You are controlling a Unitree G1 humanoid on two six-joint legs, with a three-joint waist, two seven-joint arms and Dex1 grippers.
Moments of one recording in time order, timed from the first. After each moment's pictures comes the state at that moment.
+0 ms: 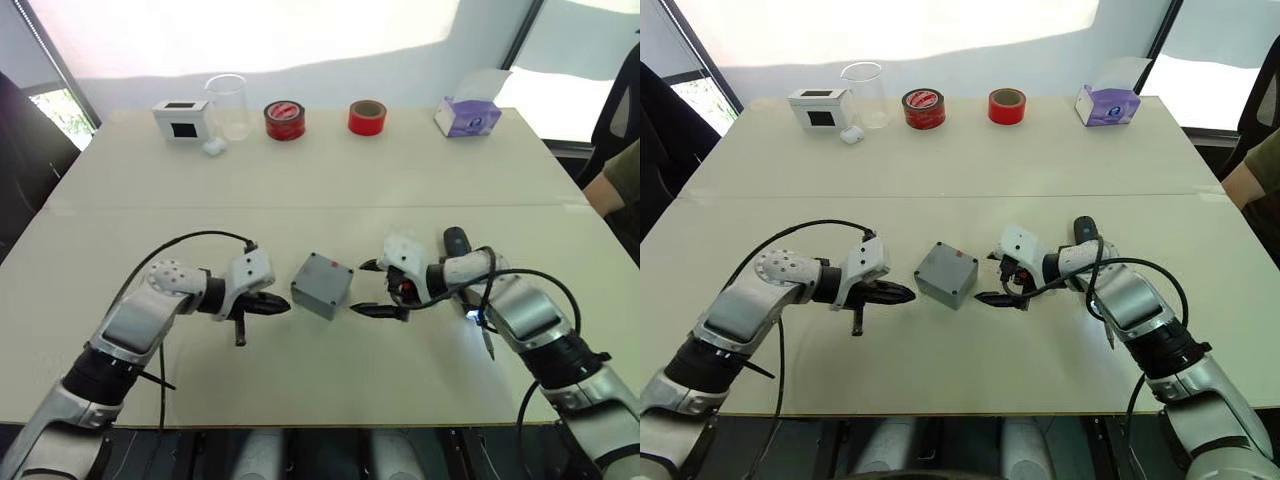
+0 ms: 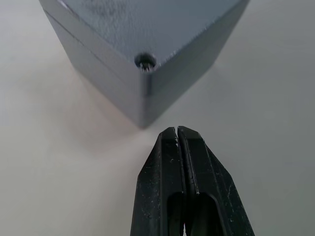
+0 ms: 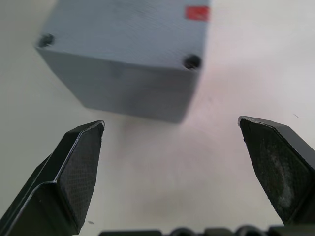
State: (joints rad) left arm -0.44 0.67 -0.26 -0.15 -0.23 0.59 -1.12; right arm -0.55 -0.69 0.38 -0.09 0.25 0.55 1.02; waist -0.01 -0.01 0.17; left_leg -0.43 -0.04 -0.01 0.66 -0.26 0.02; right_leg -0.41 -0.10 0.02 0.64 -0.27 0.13
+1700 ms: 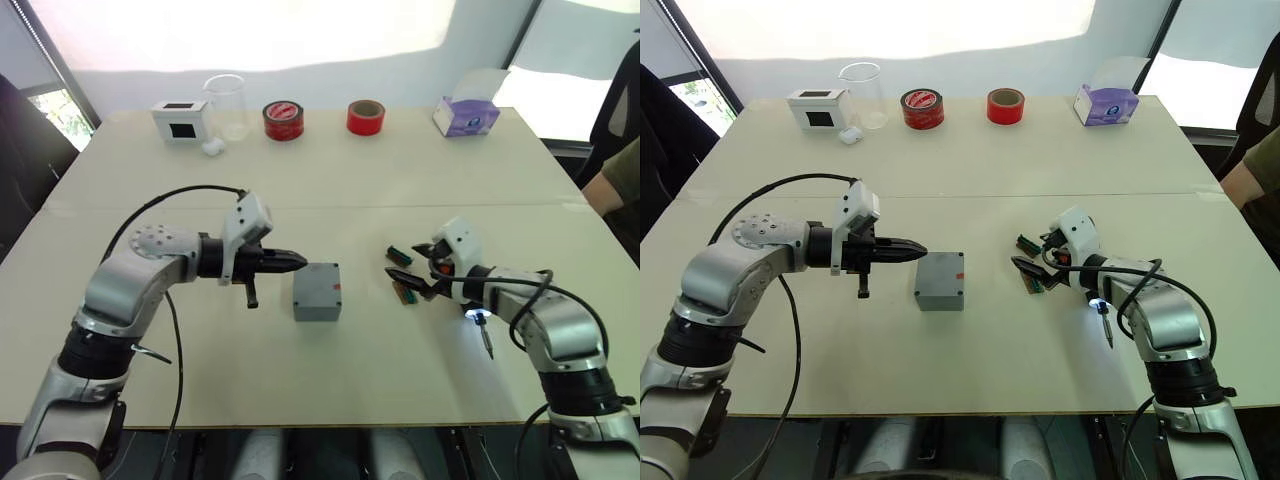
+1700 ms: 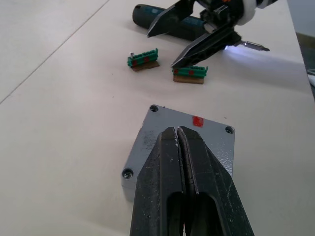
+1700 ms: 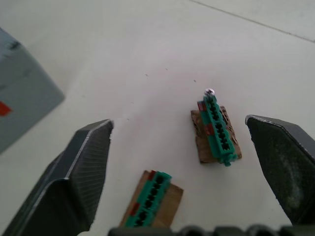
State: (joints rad) left arm -0.58 0.66 -0.13 -0.25 -0.45 0.78 -1.06; right arm -0.37 -0.59 0.00 -0.12 0.30 0.70 0.66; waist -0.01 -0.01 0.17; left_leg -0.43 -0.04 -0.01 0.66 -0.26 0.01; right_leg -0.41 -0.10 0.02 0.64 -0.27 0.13
